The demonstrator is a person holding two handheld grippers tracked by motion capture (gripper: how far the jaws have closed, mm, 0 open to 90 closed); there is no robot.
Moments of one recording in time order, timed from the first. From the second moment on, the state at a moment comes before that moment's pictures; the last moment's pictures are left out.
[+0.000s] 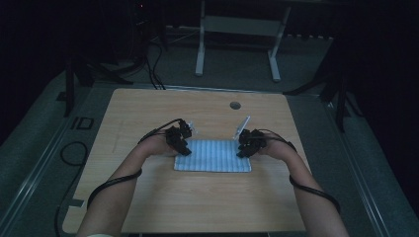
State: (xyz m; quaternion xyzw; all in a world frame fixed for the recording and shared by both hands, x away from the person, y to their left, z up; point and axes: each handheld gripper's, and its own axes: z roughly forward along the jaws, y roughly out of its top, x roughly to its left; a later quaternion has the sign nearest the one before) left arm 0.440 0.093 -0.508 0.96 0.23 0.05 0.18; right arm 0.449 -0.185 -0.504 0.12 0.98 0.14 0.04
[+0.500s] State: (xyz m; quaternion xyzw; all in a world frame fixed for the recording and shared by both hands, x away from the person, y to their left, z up) left arm 0.415 0.086 -0.506 0.93 0.27 0.05 0.26; right arm 0.434 -0.182 -0.495 0.15 0.95 0.26 0.09
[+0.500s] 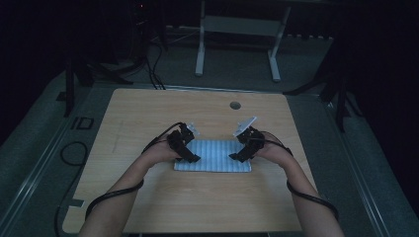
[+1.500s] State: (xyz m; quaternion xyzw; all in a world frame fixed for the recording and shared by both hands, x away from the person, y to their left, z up) left arm 0.362 0.169 -0.535 0.85 0.35 0.14 0.36; right arm 0.386 -0.290 -0.527 0.29 0.85 0.40 0.15
